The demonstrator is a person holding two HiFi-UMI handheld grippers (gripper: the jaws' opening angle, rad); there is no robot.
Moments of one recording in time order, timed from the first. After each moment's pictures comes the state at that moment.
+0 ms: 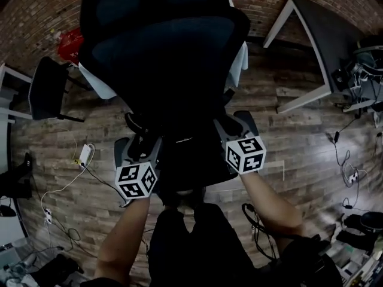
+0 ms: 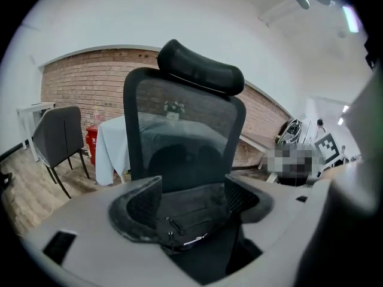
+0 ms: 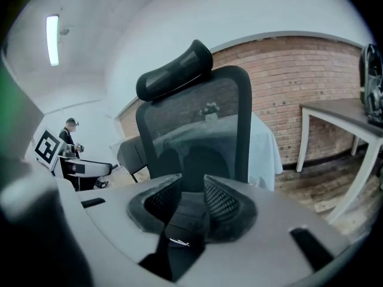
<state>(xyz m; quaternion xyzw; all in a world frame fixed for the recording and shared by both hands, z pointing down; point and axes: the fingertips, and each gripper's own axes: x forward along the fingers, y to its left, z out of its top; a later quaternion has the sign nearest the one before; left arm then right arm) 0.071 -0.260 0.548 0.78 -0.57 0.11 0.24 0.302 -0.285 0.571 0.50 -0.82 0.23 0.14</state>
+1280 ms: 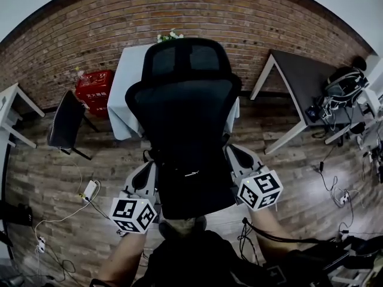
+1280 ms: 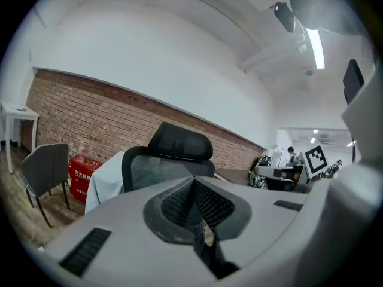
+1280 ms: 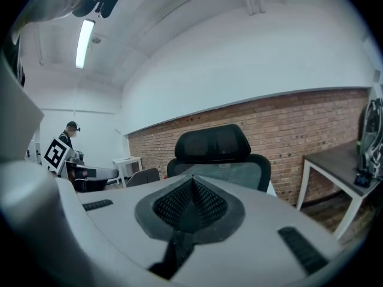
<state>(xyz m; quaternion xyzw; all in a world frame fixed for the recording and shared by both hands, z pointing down) 0.016 -0.189 0.319 0.85 -0.50 -0.04 0.16 0.242 -0.201 0.320 0.52 -0.85 0.10 0.06</state>
